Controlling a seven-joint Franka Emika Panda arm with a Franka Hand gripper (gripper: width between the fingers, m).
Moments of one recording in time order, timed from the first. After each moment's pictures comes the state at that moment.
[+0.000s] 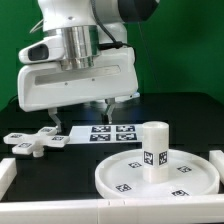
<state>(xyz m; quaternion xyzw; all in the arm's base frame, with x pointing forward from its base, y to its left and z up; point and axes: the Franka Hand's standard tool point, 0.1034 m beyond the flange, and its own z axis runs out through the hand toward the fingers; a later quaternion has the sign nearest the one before) 0.501 -0.081 0.077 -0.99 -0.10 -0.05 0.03</state>
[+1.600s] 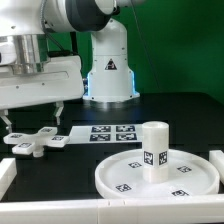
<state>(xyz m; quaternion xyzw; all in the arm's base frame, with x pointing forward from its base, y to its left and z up) 0.446 -0.177 0.061 -0.98 -0.19 -0.04 0.00</state>
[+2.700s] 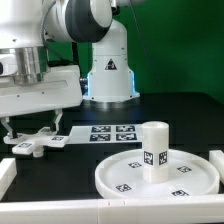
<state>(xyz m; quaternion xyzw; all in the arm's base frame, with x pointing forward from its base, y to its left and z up) 0.427 -0.185 0.043 -0.98 -0.19 -0.03 0.00</state>
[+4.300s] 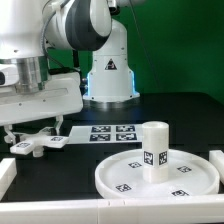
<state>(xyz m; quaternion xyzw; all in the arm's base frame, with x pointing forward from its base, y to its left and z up) 0.416 -0.184 0.025 -0.98 -0.18 -0.01 0.01</state>
